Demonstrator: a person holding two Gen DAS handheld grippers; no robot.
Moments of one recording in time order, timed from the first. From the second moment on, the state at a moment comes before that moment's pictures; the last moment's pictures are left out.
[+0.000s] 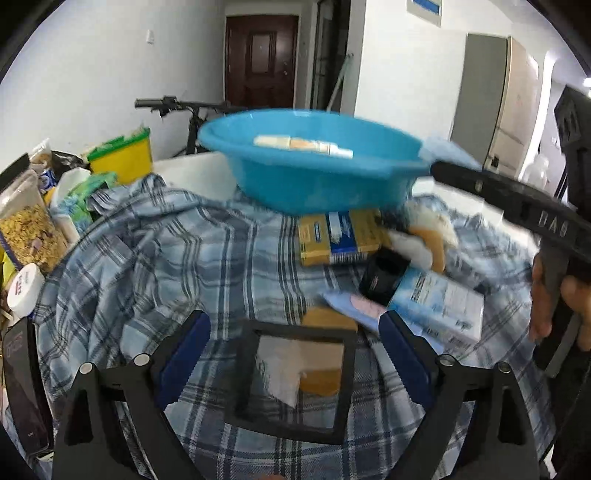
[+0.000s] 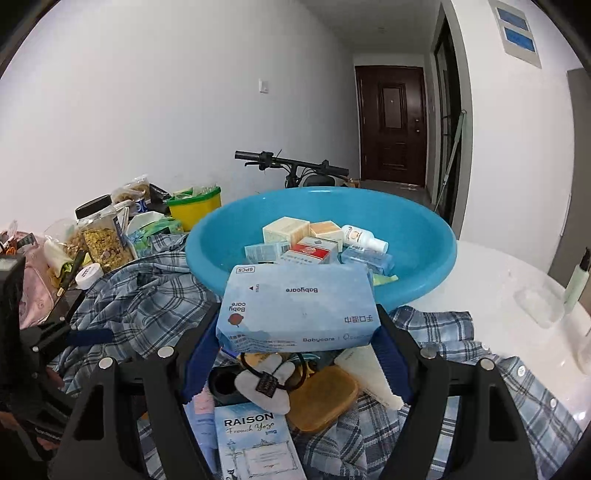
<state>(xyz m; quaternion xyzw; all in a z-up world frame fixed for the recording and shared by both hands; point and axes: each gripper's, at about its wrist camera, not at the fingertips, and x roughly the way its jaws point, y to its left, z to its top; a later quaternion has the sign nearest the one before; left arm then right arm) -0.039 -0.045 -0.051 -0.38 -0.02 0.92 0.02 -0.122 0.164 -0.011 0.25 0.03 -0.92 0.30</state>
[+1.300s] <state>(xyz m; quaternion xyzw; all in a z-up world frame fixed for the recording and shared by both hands) -0.044 0.003 0.011 -0.32 0.02 0.95 0.01 -0.115 0.181 -0.011 0.21 0.01 -0.94 0.28</state>
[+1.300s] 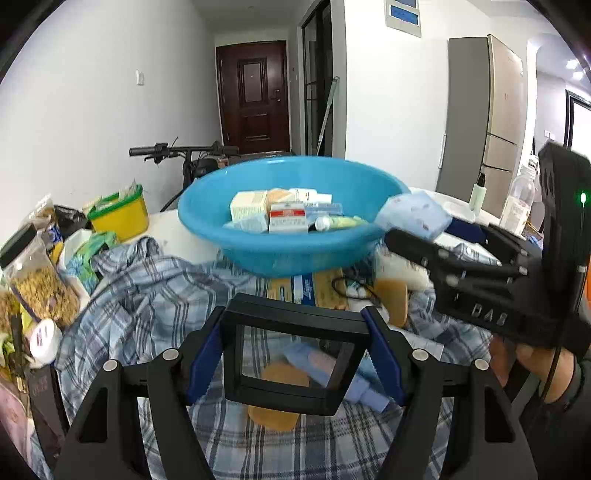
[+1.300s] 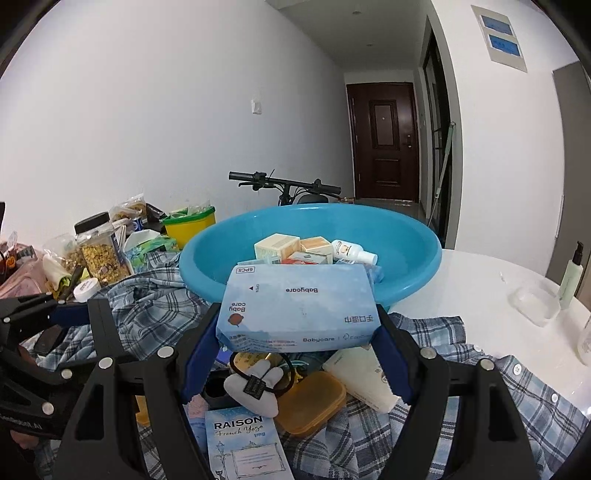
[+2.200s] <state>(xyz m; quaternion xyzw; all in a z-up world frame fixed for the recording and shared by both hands) -0.187 -0.025 0.056 -0.29 -0.01 0.96 -0.03 -0.120 0.185 -0.011 0.22 0.01 -0.94 0.27</state>
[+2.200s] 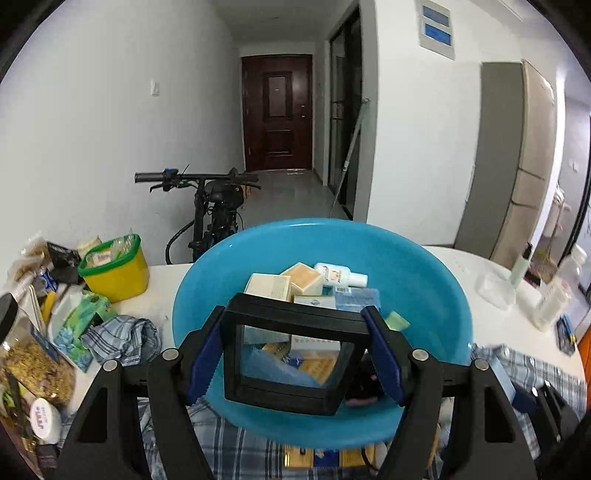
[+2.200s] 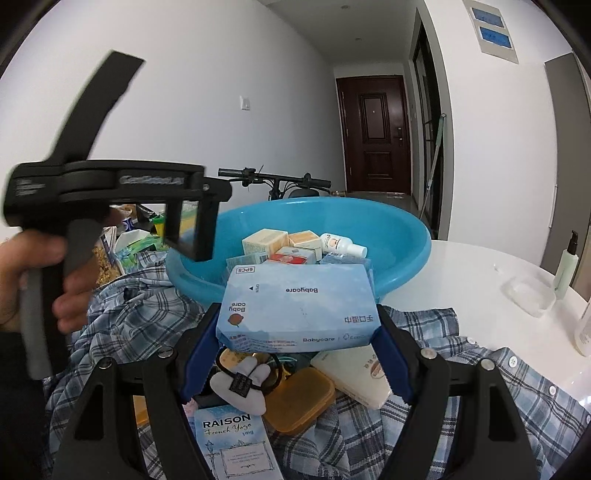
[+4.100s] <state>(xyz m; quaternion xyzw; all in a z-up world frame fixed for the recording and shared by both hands) -0.175 -0.034 0.051 -0.26 -0.04 0.97 -0.01 -0.210 0.152 0.025 0.21 0.09 -0.94 0.27</state>
